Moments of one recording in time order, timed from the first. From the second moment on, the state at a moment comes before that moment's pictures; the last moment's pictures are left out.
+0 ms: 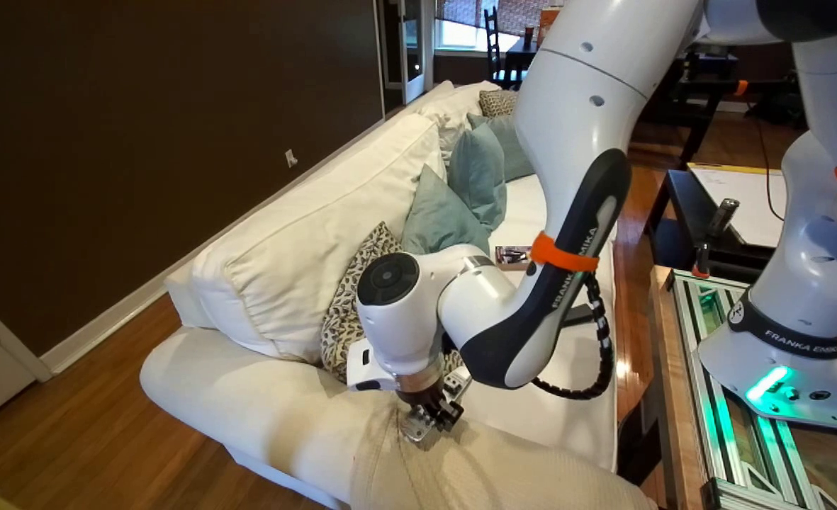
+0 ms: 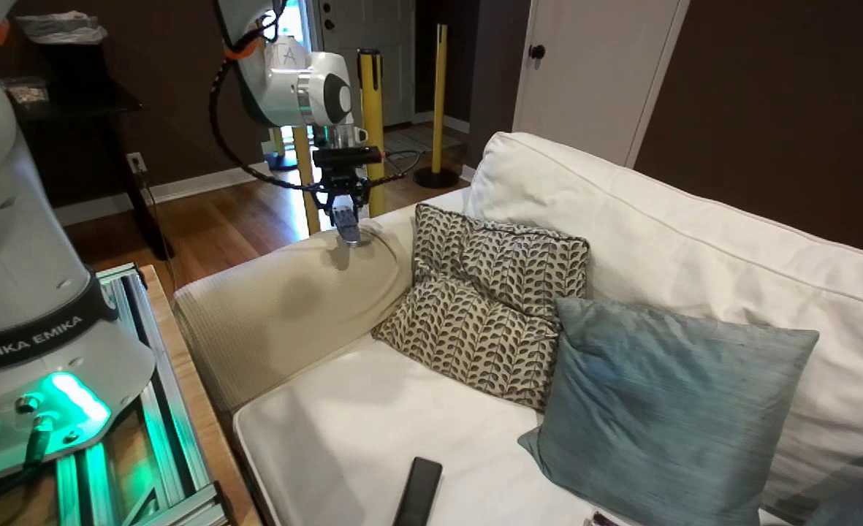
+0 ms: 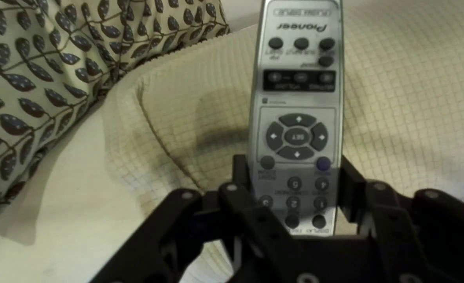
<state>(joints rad) 0.29 0.62 0.21 -2.07 -0.43 2.52 -0.44</state>
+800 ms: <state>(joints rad) 0.23 0.37 0.21 -2.07 -0.30 2.23 -0.40</state>
